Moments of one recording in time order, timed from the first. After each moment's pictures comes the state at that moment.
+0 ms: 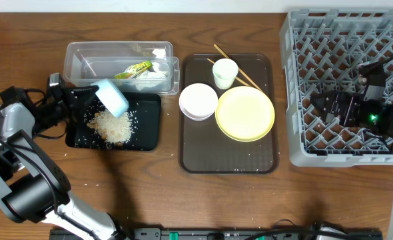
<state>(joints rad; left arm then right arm) 0.62 1.91 1.24 -0.90 1.49 -0.23 -0.33 1.25 1.28 -1.04 -0.65 -0.10</state>
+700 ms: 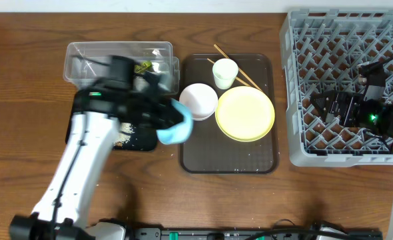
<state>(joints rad) -0.27 1.47 1.24 -1.02 0.64 -0.19 -0.33 1.25 1.28 -1.04 -0.65 -0.10</state>
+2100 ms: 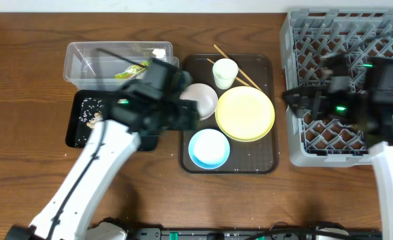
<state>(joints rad) -0.41 1.41 1.33 -1.03 0.28 -0.37 -0.02 1.27 1.28 -0.93 -0.55 0.04</state>
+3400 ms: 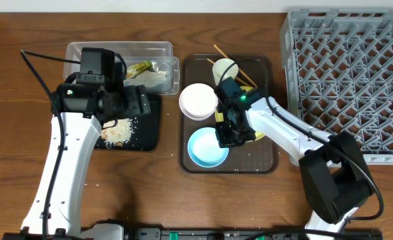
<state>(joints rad) -0.06 1.42 1.32 -1.07 0.12 -0.27 0.58 1.89 1.28 -0.93 -0.22 0.38</state>
